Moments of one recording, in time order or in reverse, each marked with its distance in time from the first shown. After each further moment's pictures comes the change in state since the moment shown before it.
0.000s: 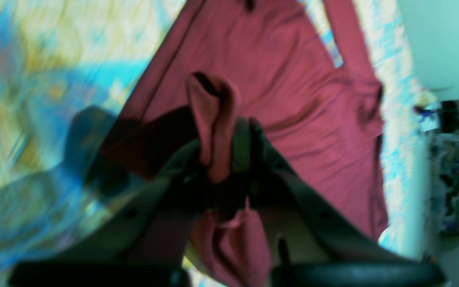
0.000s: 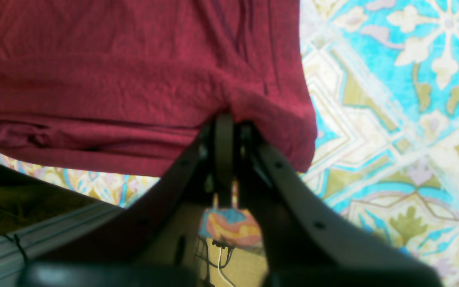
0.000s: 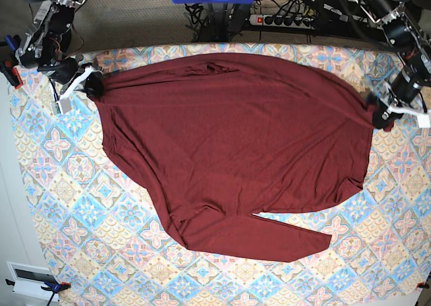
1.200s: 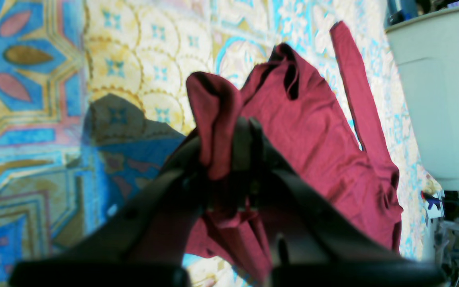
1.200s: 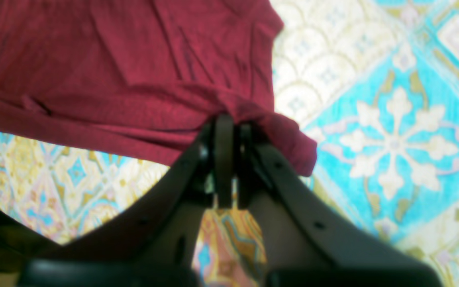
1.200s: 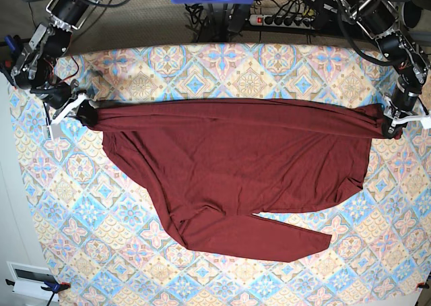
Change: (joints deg) left arm -5.7 0.6 -0.1 -14.4 7.6 0.1 -17.8; right arm 11.4 0.1 2.1 -6.8 0.3 0.0 -0.1
